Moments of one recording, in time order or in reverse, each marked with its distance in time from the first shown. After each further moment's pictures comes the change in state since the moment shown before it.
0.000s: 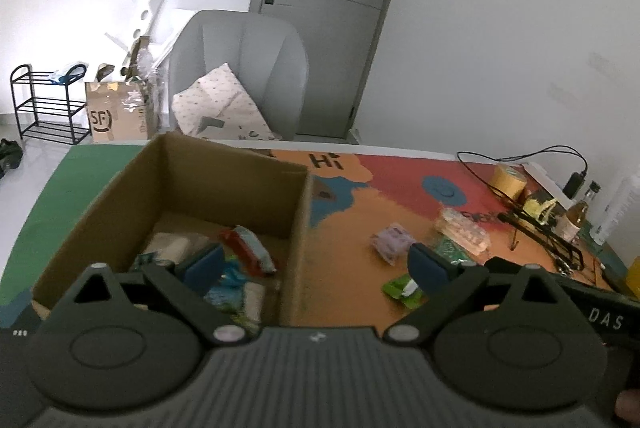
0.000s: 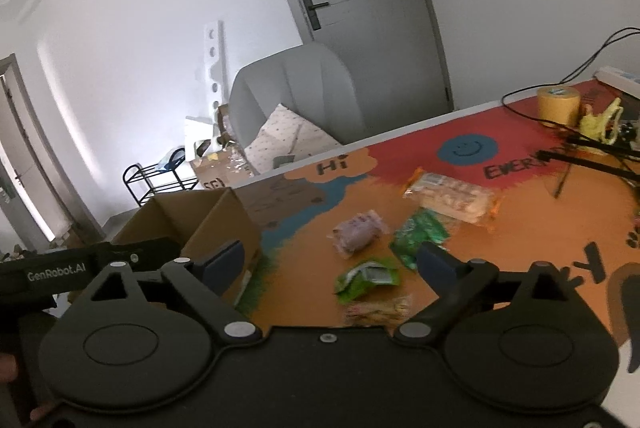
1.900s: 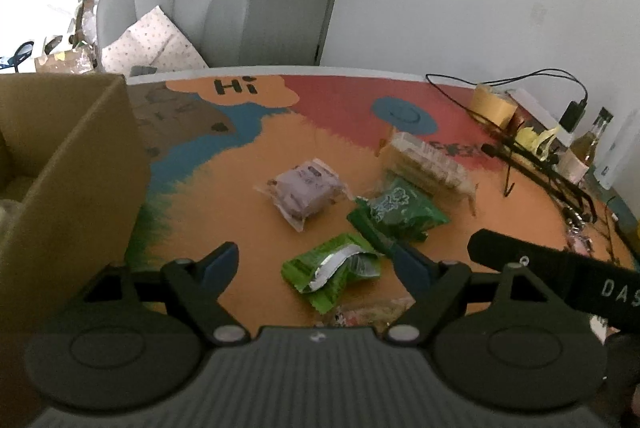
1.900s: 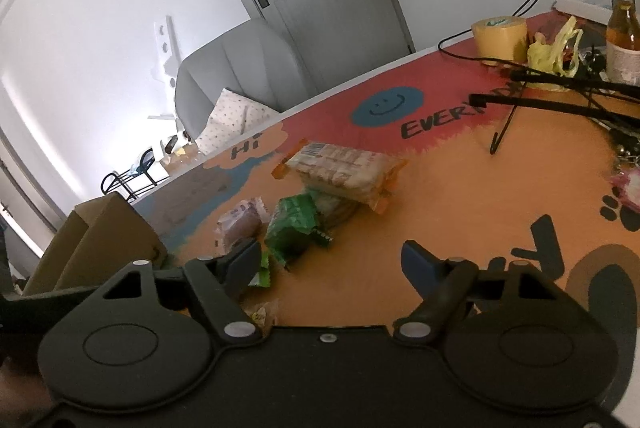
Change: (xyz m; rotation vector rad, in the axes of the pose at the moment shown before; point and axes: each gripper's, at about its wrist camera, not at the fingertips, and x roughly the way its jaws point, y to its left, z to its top) left arm 0.127 -0.087 -0.032 0.074 0.172 -0.045; right arm 0.051 -0.111 -0.006 0.138 0.090 -0.021
